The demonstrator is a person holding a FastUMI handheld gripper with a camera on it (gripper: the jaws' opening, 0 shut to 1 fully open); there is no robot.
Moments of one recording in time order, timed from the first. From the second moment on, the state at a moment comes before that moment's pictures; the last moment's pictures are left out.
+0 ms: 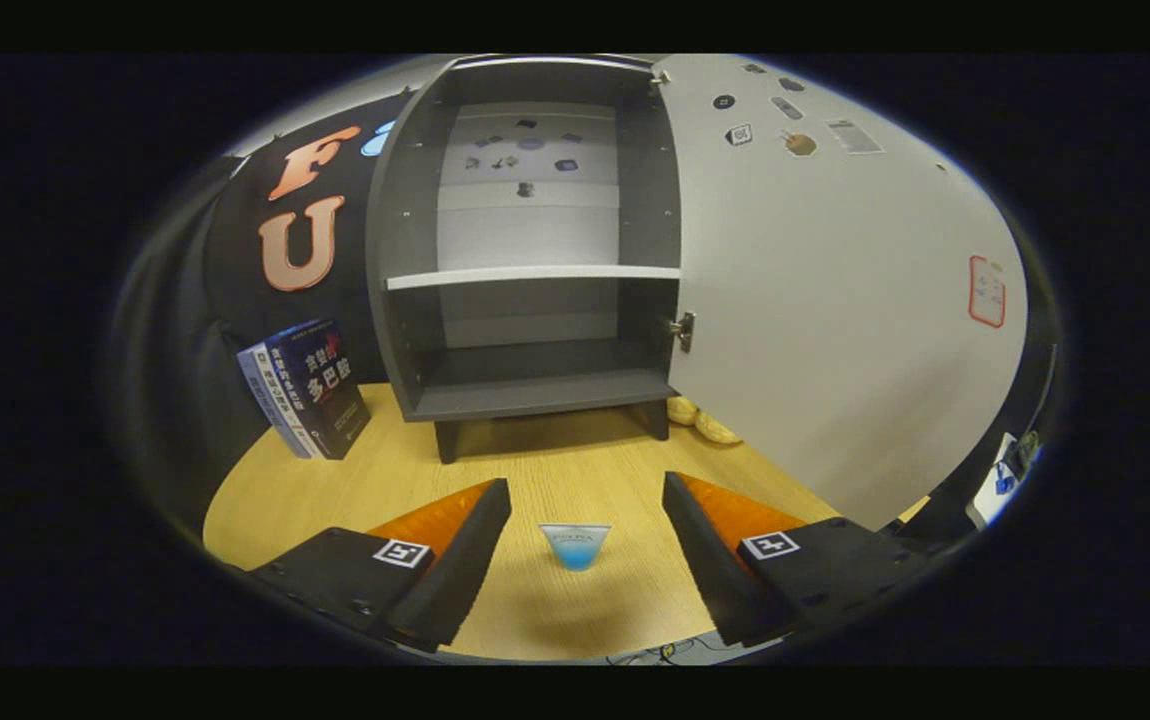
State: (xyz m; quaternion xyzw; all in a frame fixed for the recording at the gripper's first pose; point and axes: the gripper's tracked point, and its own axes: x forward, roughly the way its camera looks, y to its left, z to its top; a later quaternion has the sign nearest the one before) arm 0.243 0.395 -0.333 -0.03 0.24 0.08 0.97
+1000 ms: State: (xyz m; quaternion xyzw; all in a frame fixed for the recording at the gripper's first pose) arm 0.252 0.396 -0.421 -0.03 0.35 0.09 0.93
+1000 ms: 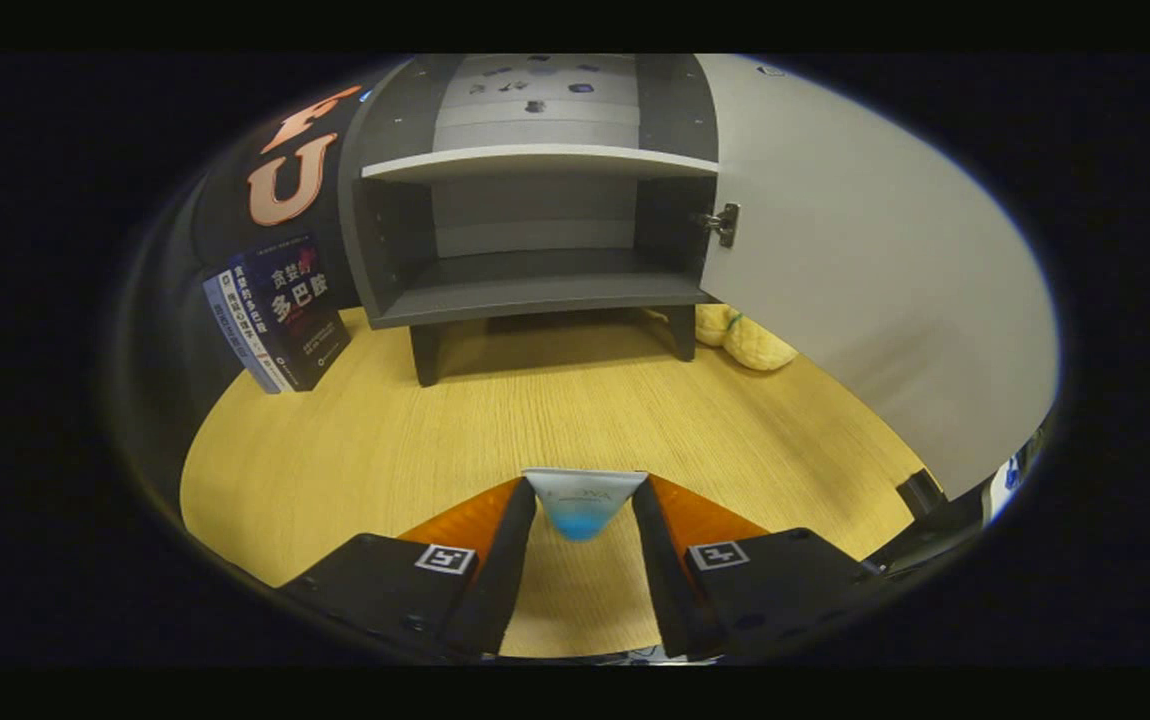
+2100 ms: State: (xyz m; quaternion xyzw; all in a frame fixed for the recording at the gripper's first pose) arm 0.365 0.474 -0.136 -0.05 0.23 0.17 0.96
